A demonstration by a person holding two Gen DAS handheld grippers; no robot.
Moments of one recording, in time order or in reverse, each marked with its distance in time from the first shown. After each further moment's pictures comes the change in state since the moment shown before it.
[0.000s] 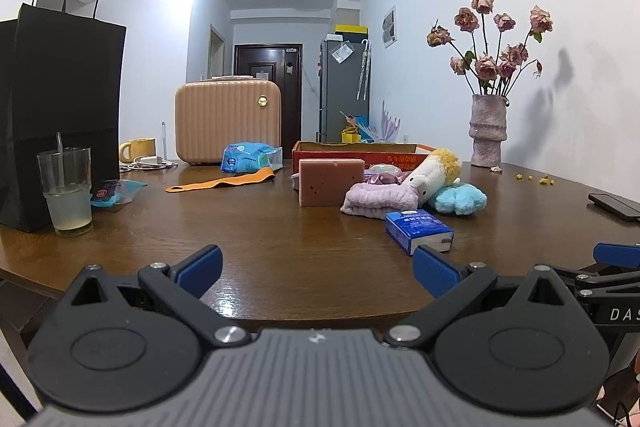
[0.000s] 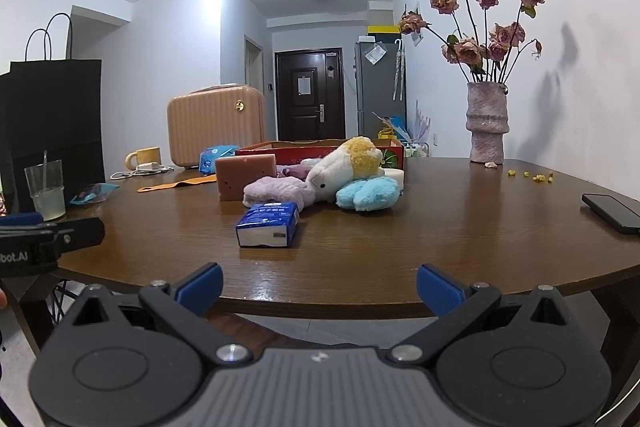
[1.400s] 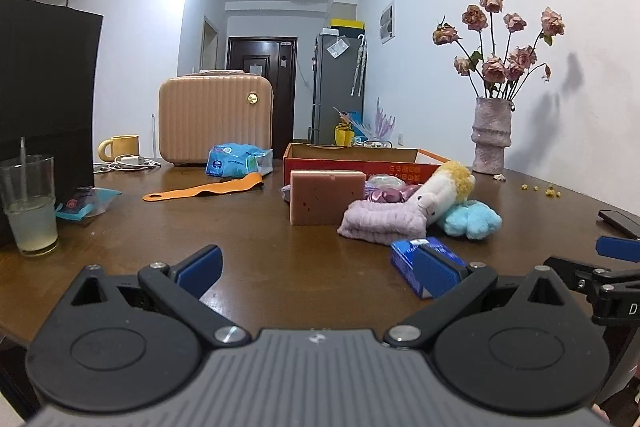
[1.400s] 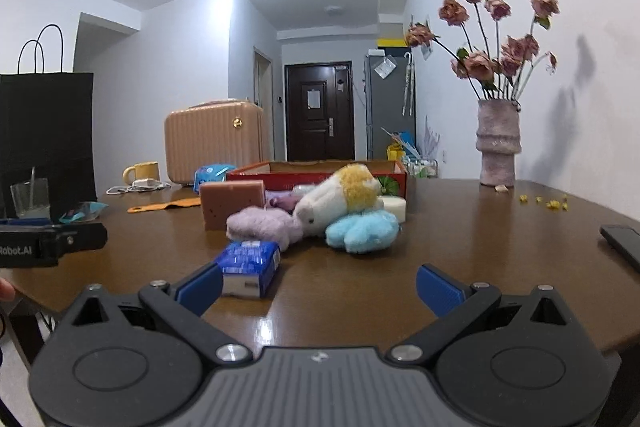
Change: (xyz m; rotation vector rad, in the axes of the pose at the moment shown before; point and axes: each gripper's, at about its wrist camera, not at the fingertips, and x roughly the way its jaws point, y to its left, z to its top) left arm 0.066 0.007 0.030 -0.022 0.024 -0.033; right arm 0.048 -0.023 0.032 -0.025 -0.042 0.039
